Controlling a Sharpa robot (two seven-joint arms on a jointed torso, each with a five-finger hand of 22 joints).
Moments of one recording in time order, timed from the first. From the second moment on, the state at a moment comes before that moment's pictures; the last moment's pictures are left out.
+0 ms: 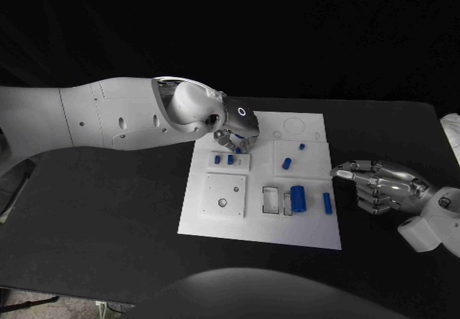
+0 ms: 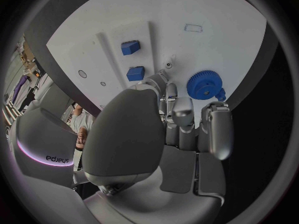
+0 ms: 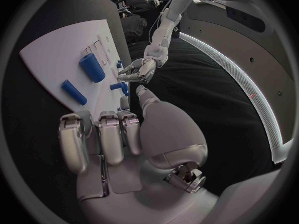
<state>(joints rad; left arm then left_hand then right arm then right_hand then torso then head) 1.45 -0.87 -0.23 1.53 -2.09 0.04 0.19 1.57 -0.27 0.42 0.27 0.05 1.10 -0.06 0.10 0.15 1.11 -0.09 0.18 0.17 1.39 -0.06 1.20 0.89 0.04 1.47 0.06 1.44 1.31 1.25 -1.00 -0.21 1.64 -0.26 0.10 0.10 1.26 0.13 0.05 0.04 0.25 0.50 0.14 0.80 0.30 1.47 0.06 1.57 1.31 1.47 0.02 1.57 1.31 0.01 1.46 0.14 1.57 1.31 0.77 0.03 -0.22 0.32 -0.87</state>
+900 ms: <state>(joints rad) 1.41 -0.87 -0.22 1.51 -2.10 -0.10 0.19 1.56 -0.25 0.35 0.26 0.05 1.14 -0.04 0.17 0.18 1.14 -0.08 0.24 0.21 1.37 -0.06 1.18 0.87 0.04 1.47 0.06 1.40 1.31 1.25 -1.00 -0.21 1.63 -0.26 0.11 0.10 1.26 0.13 0.05 0.04 0.25 0.50 0.14 0.80 0.30 1.47 0.06 1.57 1.31 1.47 0.02 1.57 1.31 0.01 1.46 0.14 1.57 1.31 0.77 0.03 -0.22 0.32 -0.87</state>
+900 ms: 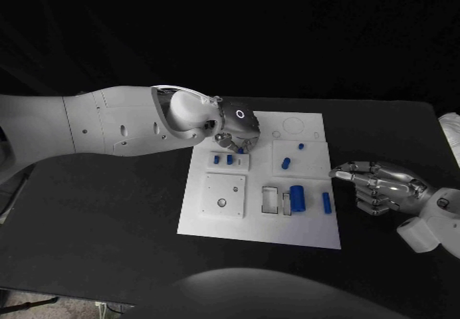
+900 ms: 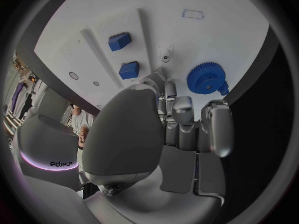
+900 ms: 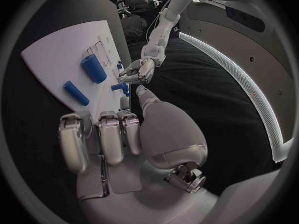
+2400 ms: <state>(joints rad) 1.47 -0.94 -0.22 1.59 -2.15 -0.23 0.17 1.34 -0.28 0.70 0.16 0.26 1.03 0.01 0.52 0.29 1.08 -0.05 0.38 0.30 1.36 -0.05 1.17 0.87 0.04 1.46 0.07 1.40 1.31 1.24 -1.00 -0.21 1.63 -0.26 0.11 0.11 1.26 0.13 0.05 0.04 0.25 0.50 0.14 0.80 0.30 1.47 0.06 1.58 1.31 1.47 0.02 1.57 1.31 0.01 1.46 0.14 1.57 1.31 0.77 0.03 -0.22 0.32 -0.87</state>
